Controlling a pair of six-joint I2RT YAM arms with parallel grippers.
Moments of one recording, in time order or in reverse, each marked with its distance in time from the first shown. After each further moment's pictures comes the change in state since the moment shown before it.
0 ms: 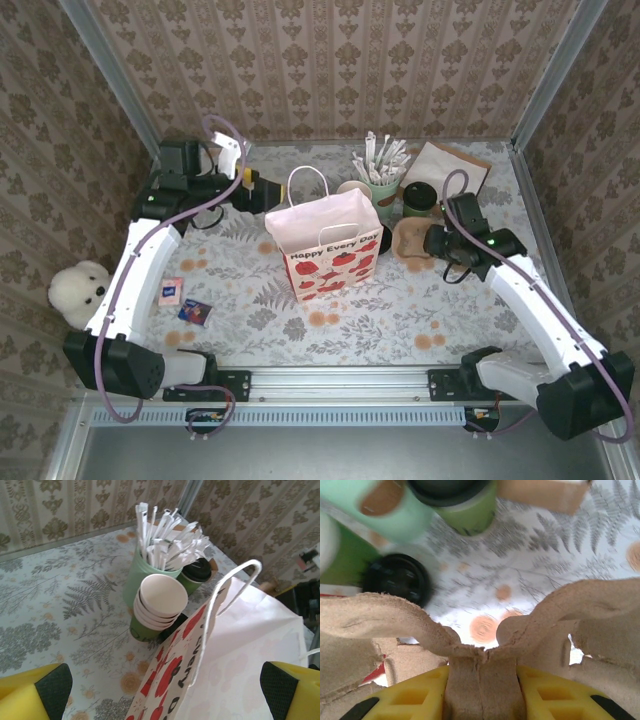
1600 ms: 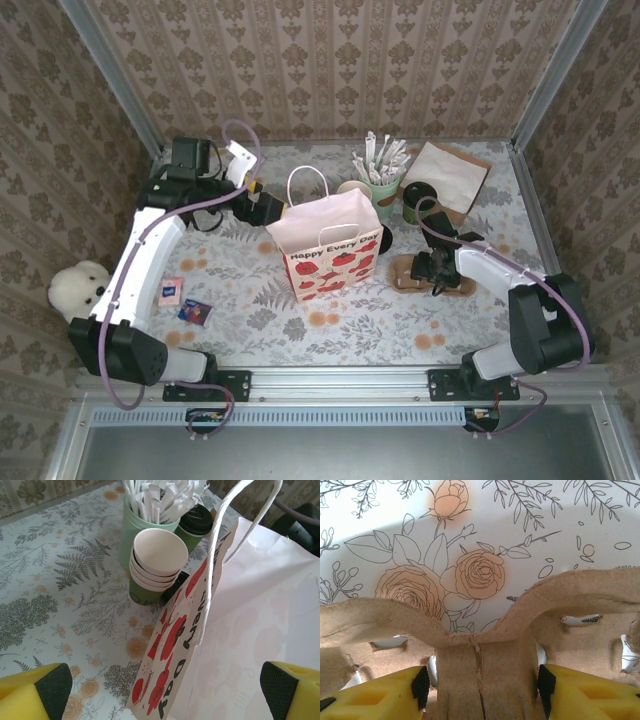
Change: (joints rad) left arm -0.005 0.057 0.053 -0.206 -0.029 0.211; right arm -0.037 0.349 -0.237 0.190 -0.028 -0.001
